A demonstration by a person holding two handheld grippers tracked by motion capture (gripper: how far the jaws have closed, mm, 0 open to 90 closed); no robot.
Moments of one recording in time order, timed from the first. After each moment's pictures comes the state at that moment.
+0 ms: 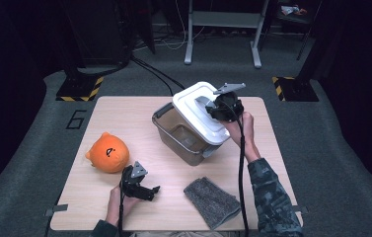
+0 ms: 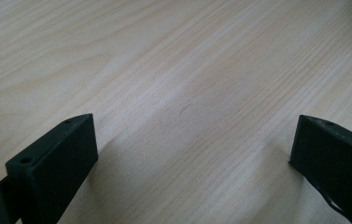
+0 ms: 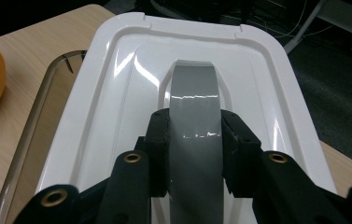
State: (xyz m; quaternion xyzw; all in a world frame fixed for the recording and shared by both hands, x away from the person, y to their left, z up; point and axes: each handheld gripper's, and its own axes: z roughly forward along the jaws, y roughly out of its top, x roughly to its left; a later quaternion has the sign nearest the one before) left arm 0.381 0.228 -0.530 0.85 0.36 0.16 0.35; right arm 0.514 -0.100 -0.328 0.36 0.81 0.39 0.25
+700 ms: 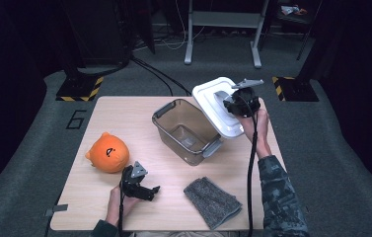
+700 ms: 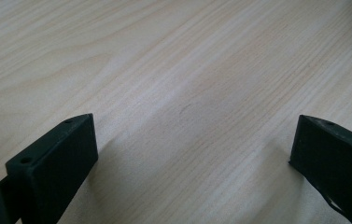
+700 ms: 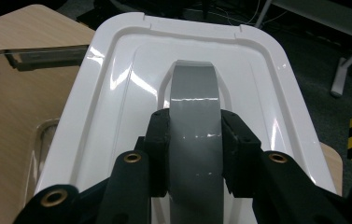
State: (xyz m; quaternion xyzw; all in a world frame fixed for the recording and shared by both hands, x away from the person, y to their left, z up) left arm 0.381 0.228 -0.530 0.85 0.36 0.16 0.35; right arm 0.529 -0.145 -0.327 0.42 0.78 0.37 0.28
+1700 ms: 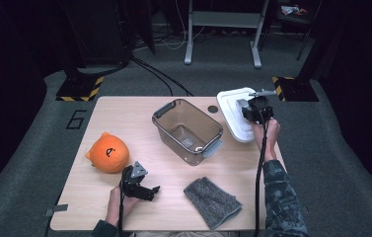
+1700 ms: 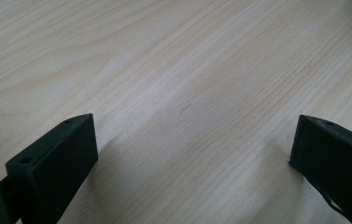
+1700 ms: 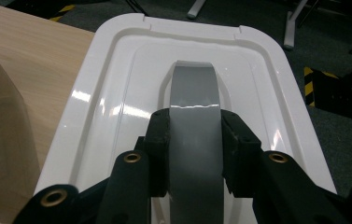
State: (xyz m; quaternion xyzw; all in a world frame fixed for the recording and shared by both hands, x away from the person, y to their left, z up) left arm 0.381 0.227 -0.531 0.85 0.36 0.17 0.35; right arm 0.549 -0.199 -0.381 0.52 0.73 0.32 0.30
